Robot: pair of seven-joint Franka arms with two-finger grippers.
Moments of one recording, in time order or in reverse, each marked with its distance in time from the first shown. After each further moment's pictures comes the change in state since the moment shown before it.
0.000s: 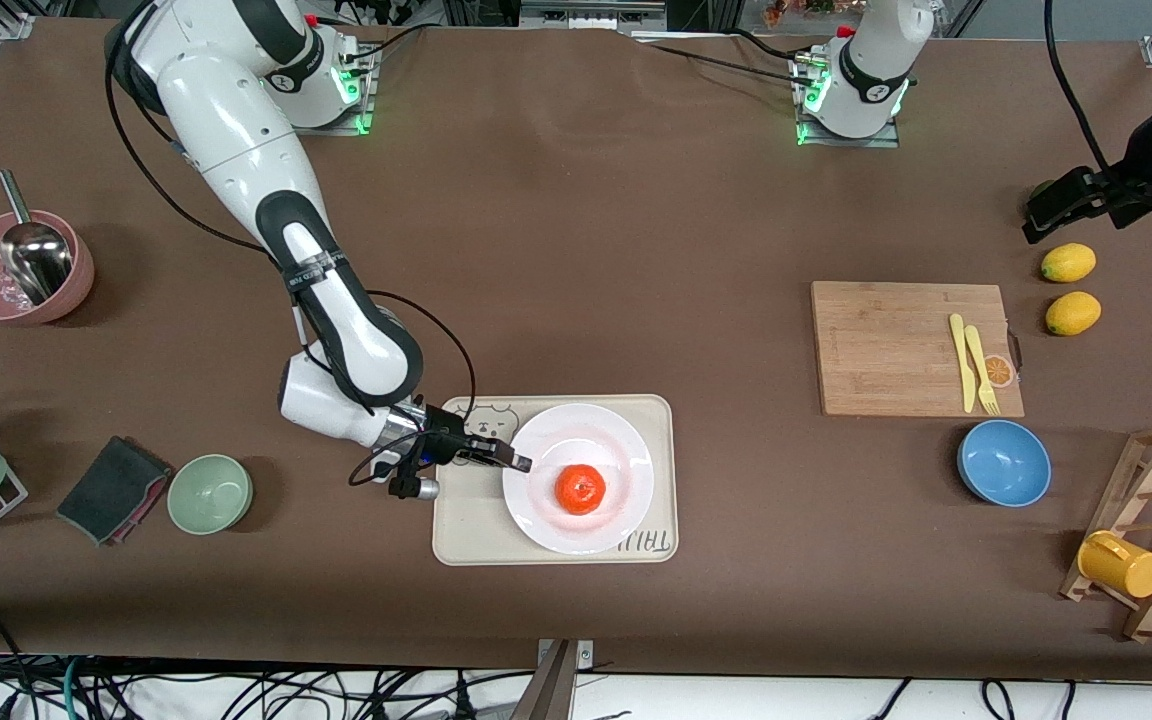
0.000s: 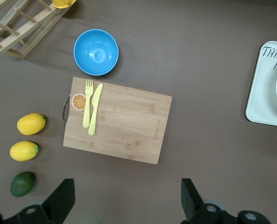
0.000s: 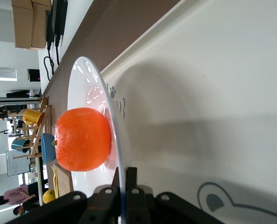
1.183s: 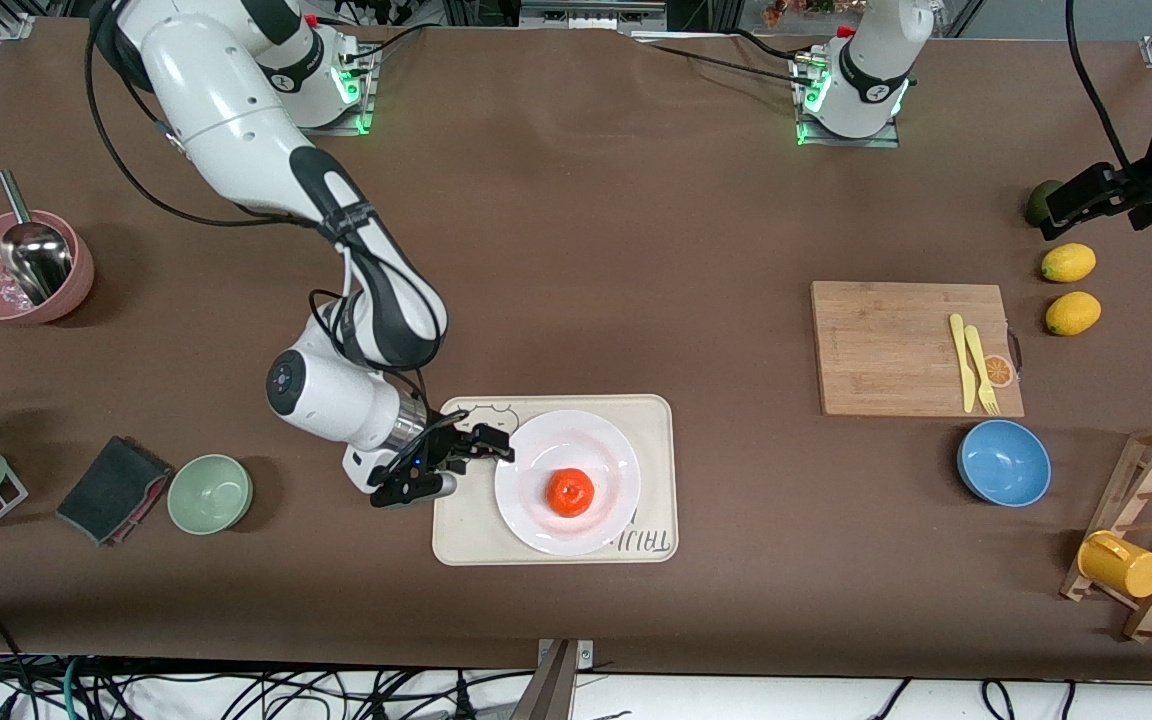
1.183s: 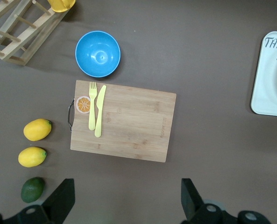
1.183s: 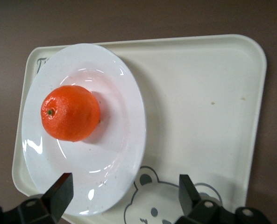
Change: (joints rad) left arm 0.039 0.000 -0.007 0.000 0.000 -0.007 0.102; right arm 0.030 -0.126 -0.064 -0.014 -0.824 -0.073 0.345
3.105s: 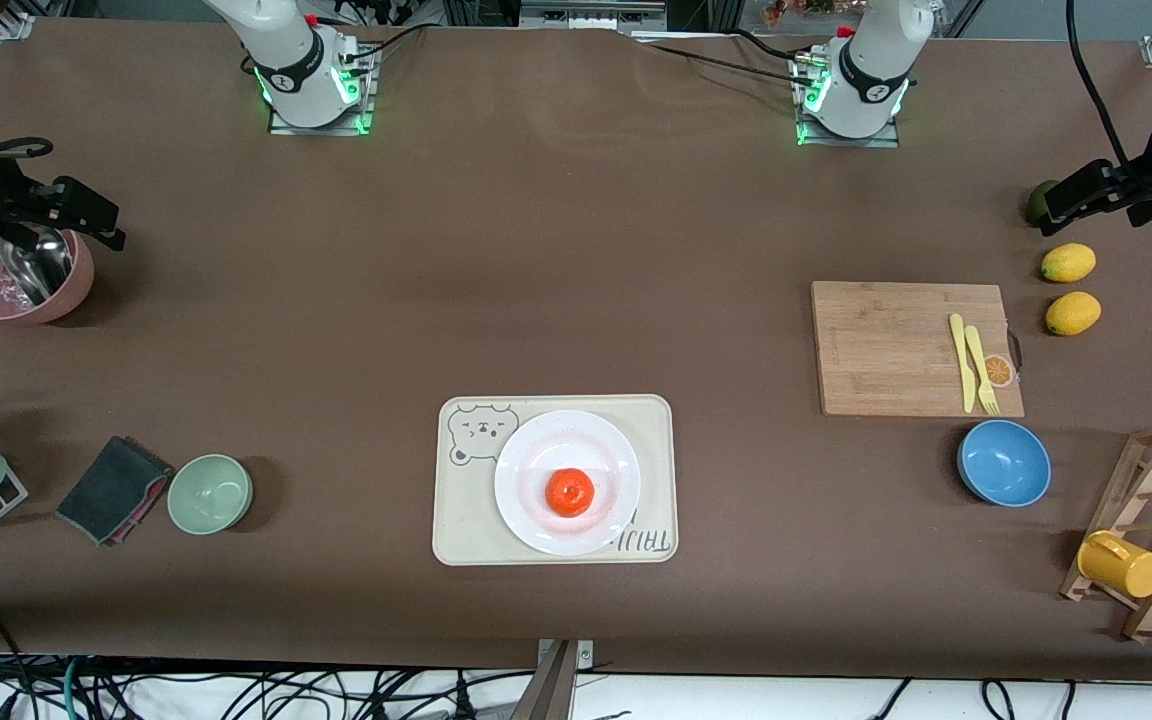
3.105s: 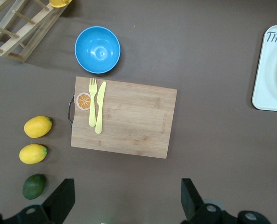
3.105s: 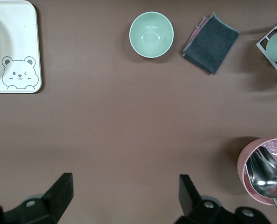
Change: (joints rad) left arm 0.001 0.000 0.000 0.001 0.000 -0.018 0.002; right arm -0.265 -0.905 -0.186 -0.348 -0.425 -0.786 0.072
